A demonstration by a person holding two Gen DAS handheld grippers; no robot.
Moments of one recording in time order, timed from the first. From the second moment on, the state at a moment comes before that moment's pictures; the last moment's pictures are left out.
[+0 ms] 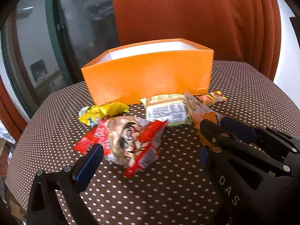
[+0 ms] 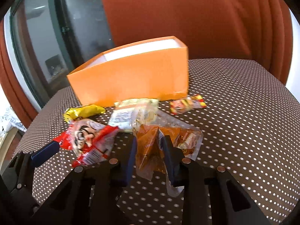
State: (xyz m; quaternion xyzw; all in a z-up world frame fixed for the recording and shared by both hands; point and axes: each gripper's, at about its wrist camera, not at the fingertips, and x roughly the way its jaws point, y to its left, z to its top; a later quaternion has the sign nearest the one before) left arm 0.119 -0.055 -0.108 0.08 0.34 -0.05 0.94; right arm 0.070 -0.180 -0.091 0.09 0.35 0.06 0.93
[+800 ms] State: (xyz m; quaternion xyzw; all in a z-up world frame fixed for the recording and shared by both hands) left arm 0.201 -0.010 -0.138 0.03 0.39 -0.08 0.92; right arm 0.111 -0.155 -0.095 0.07 0.35 0.02 0.93
